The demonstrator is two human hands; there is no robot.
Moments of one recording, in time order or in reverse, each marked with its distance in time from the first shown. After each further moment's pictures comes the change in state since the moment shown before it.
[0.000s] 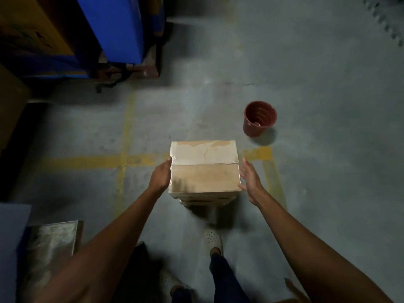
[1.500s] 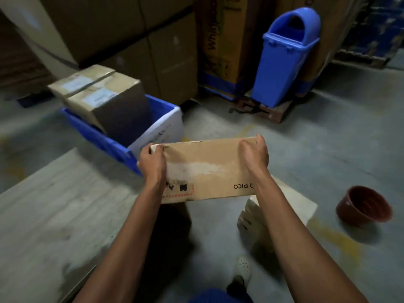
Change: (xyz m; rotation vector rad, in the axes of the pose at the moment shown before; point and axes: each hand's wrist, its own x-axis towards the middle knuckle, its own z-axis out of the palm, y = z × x) left_hand -0.353 -0.109 -0.181 -0.613 1.250 -0.007; right_hand -0.287 -0.003 0.185 -0.559 -0.326 -0.608
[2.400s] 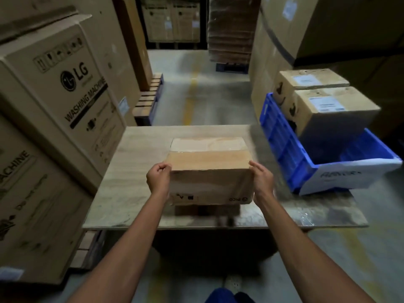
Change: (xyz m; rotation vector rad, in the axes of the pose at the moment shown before) left_hand 0.016 -0.137 -0.441 -0.173 0.824 -0.246; right_hand -0.251 -0.003 0.372 0.093 -0.880 -0.079
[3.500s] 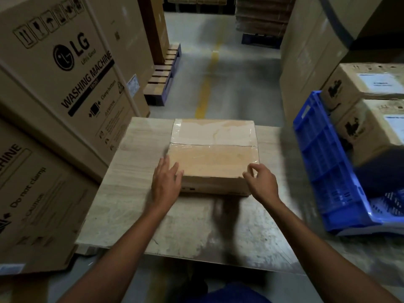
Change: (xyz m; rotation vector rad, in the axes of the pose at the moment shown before) left_hand 0.124 -0.040 0.035 0.906 -0.181 0.530; right_hand 0.118 -0.002 0.103 -0.933 -0.284 -0.290
